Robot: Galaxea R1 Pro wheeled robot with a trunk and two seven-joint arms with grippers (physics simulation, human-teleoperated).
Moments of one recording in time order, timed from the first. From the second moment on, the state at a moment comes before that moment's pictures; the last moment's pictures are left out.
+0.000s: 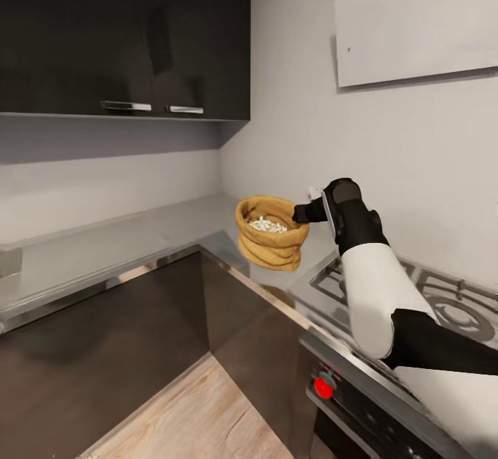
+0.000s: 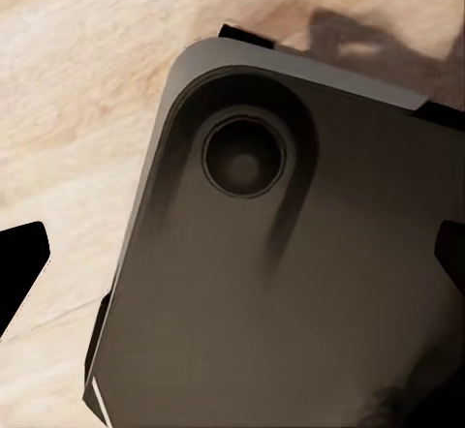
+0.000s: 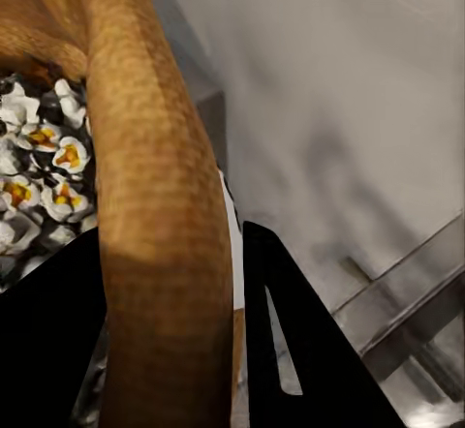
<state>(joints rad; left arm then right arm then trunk) 0.00 0.01 0.00 -0.04 0.33 -0.06 0.01 -1.29 0.17 -0.22 -0.79 0.50 1.05 0.36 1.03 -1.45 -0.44</state>
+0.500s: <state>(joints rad) 0.00 0.01 0.00 -0.04 0.34 -0.10 0.01 -1.29 0.17 -0.22 -0.79 0.50 1.05 0.36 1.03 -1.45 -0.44</state>
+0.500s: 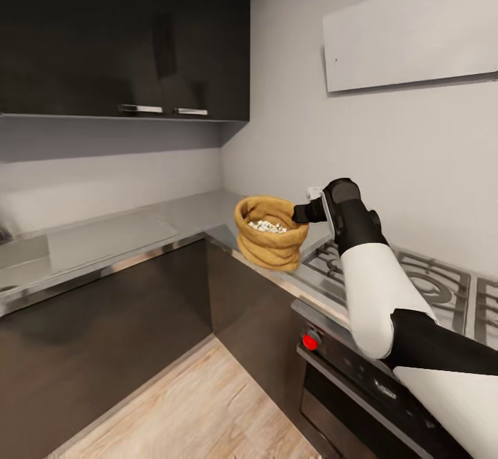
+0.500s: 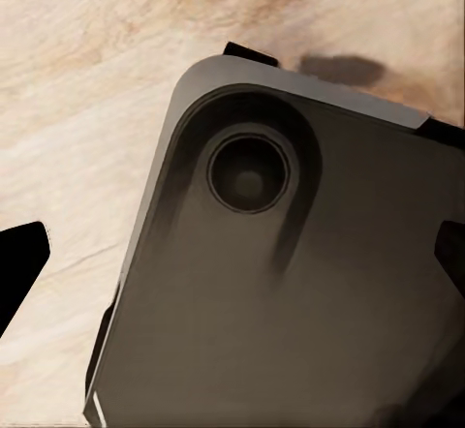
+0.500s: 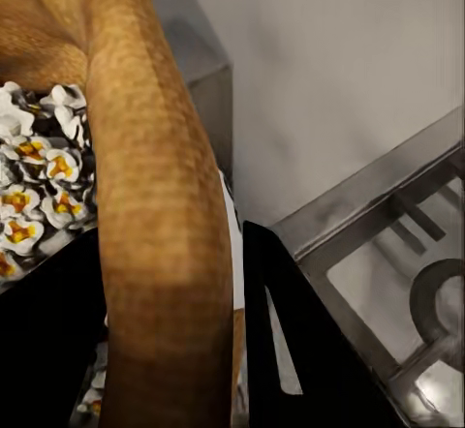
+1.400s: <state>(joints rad) 0.00 0.01 0.00 -0.03 0.33 -0.10 0.01 -1.29 0.16 -0.22 -0.79 0.51 1.05 0.36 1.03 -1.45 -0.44</state>
